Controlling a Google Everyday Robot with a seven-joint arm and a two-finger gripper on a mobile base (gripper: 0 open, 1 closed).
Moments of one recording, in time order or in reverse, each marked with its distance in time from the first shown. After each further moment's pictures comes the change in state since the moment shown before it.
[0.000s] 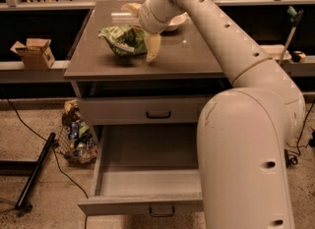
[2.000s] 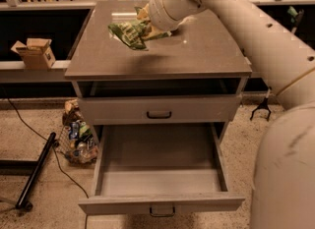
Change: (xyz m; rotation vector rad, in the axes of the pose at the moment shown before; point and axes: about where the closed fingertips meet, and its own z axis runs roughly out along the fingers) arm -0.024 0.008 -0.073 0.138 0.018 -0.057
